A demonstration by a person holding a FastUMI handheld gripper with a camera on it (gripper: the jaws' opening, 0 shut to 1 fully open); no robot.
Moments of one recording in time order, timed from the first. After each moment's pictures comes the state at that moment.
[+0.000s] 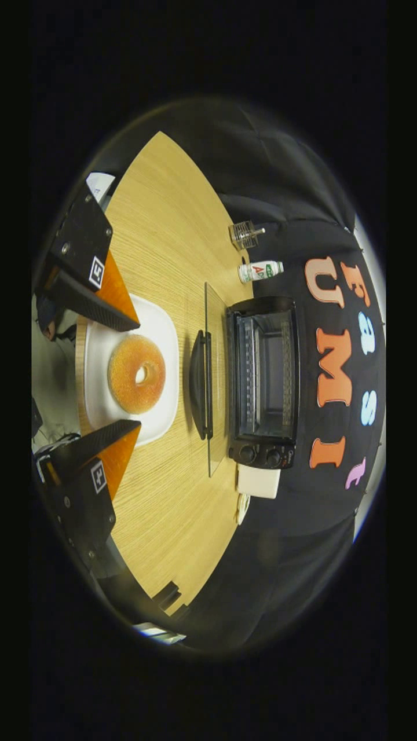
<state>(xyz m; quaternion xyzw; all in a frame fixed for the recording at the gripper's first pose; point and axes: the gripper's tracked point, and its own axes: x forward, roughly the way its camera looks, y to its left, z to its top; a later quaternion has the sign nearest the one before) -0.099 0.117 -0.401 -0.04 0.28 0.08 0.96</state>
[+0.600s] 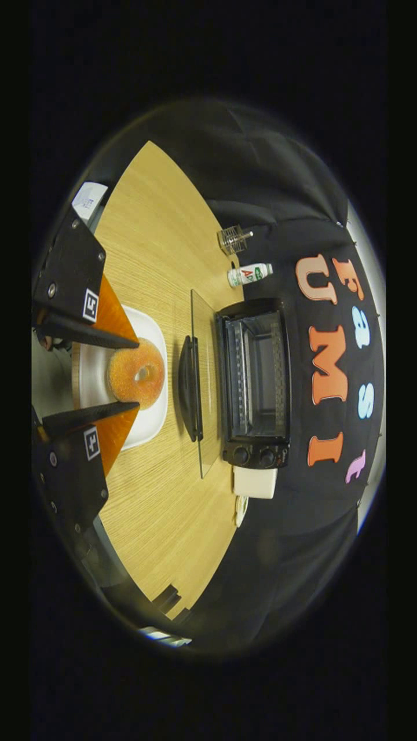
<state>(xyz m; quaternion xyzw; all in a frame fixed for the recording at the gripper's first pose) -0.092 0.123 -0.375 -0.01 0.26 0.10 0.96</state>
